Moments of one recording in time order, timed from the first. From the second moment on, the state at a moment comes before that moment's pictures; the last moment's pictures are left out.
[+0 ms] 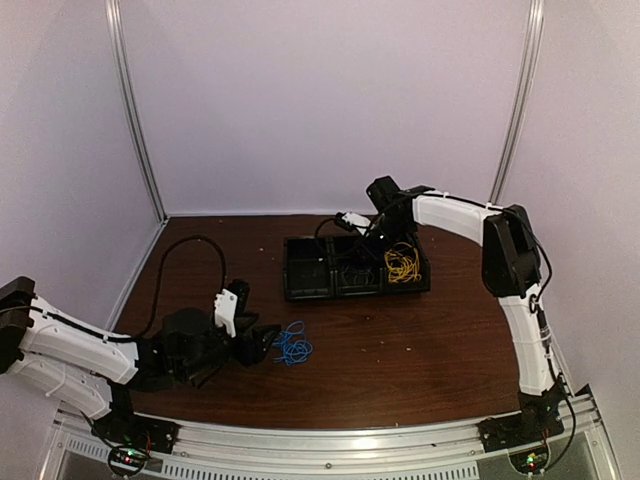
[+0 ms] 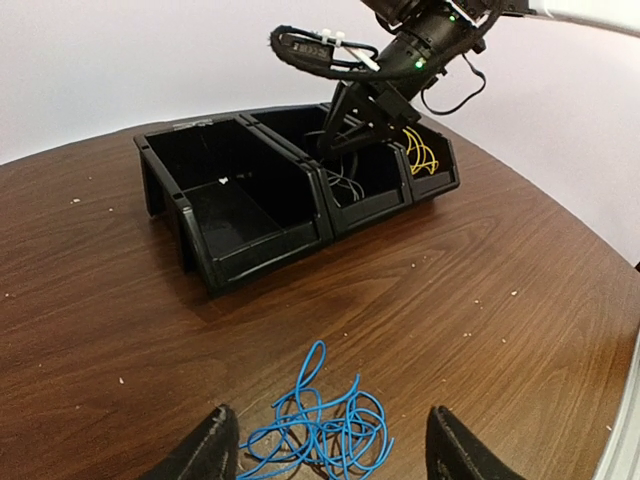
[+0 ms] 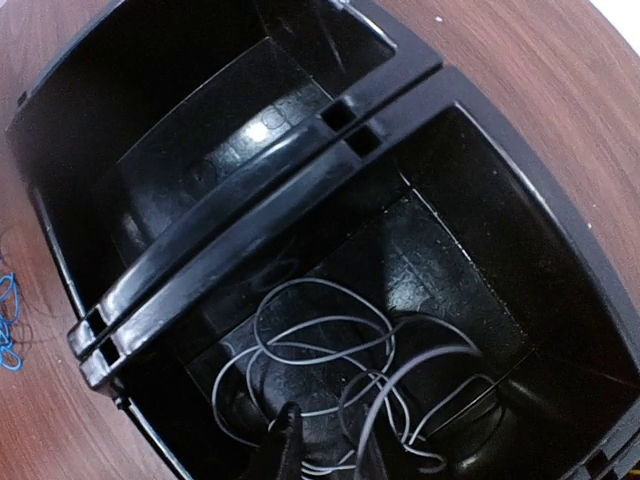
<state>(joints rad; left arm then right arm) -1.09 1.26 0.30 0.67 -0.35 -0.32 0.51 2.34 2.05 -0.80 -0.35 -0.37</state>
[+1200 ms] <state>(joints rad) -0.93 1.36 0.25 0.69 -0.13 -0.53 0.89 2.16 1.71 -0.69 -0.40 -0.51</state>
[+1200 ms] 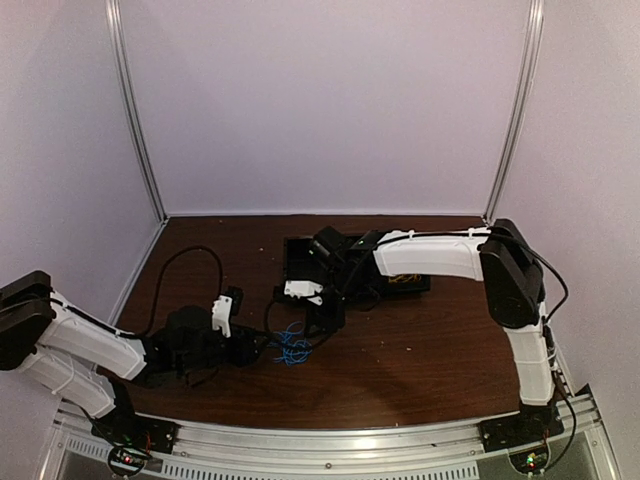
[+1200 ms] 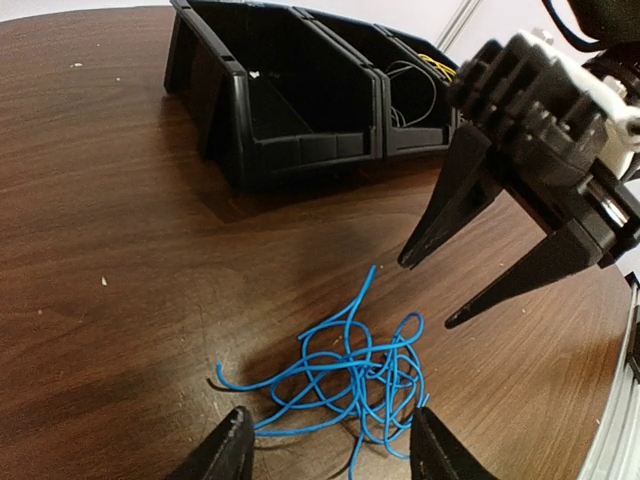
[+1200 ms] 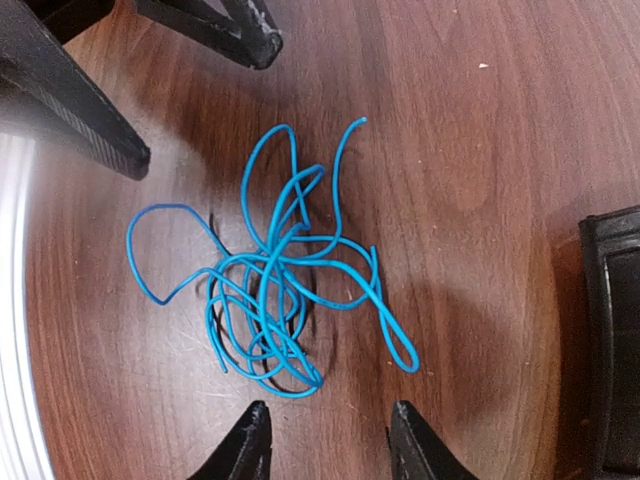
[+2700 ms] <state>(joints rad) -0.92 1.63 0.37 1.09 -0.17 -0.30 0.89 2.04 2.15 -0.95 -0.76 -0.45</state>
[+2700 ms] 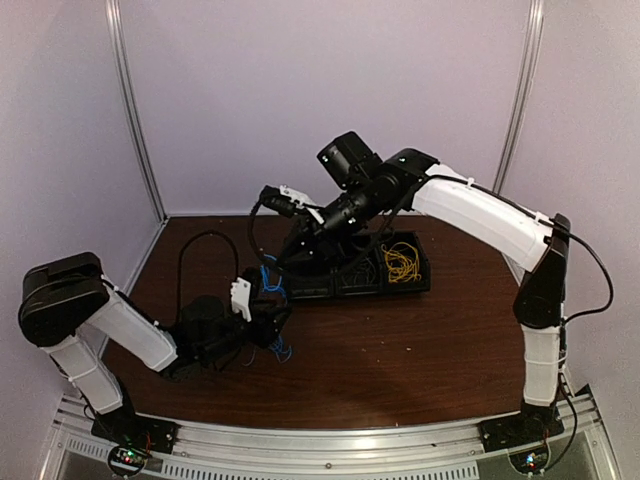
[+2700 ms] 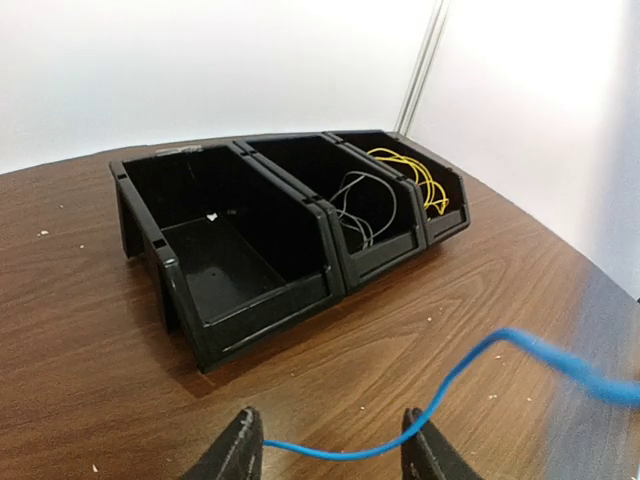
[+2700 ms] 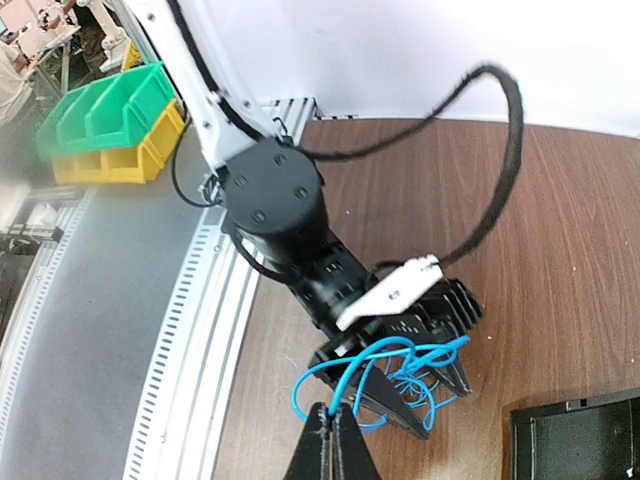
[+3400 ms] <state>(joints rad) -0.92 1.88 0.34 1.39 -0.21 -0.33 0.76 1.70 2.38 -0.91 -0.82 -0.46</state>
